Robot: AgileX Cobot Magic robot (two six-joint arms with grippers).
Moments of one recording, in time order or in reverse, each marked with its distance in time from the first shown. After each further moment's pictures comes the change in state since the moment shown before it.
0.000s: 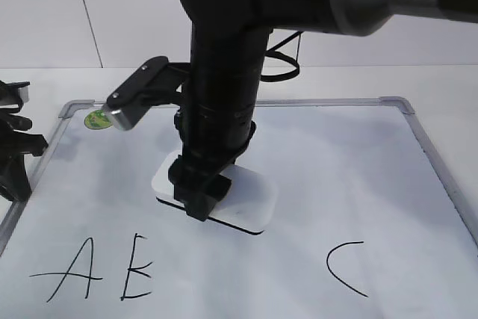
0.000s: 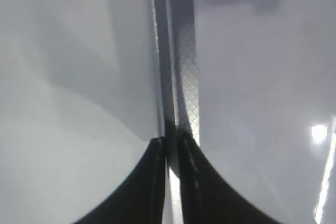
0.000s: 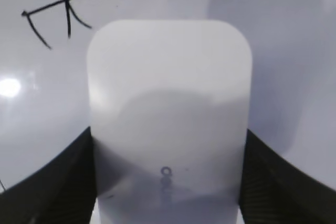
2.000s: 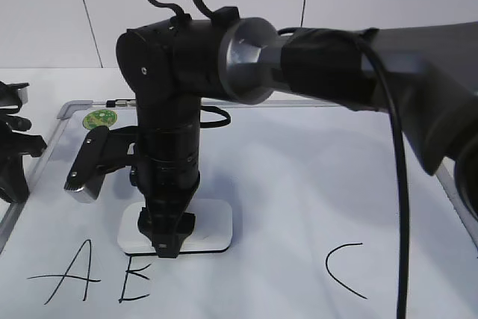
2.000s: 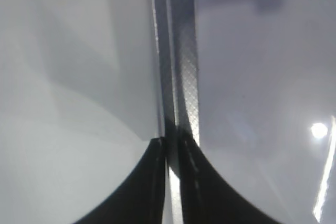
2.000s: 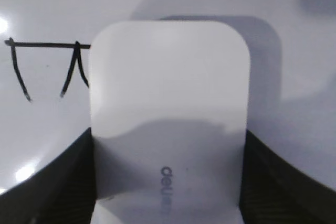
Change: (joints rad) left arm 0.000 0.000 0.000 0.004 0.008 -0.002; right arm 0.055 0.271 -0.199 0.054 0.012 -0.338
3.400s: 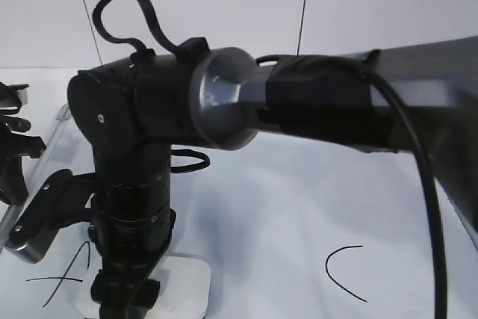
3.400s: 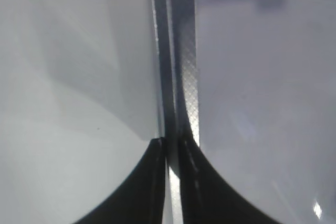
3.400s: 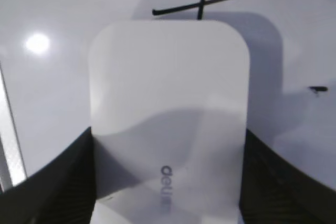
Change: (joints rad) left arm 0.000 0.000 0.000 0.003 0.006 0.000; right arm 0.127 -0.071 0.141 0.072 -0.043 0.173
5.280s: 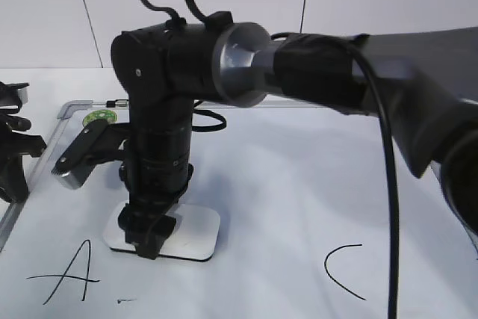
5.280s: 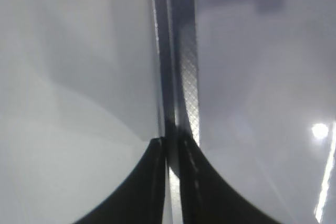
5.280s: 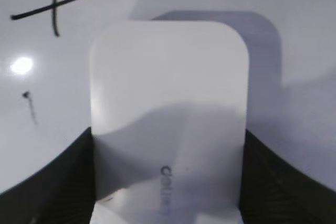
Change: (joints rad) left arm 0.000 0.000 0.000 0.000 -0.010 0.000; right arm -0.139 0.103 -0.166 -0.049 0.018 -0.008
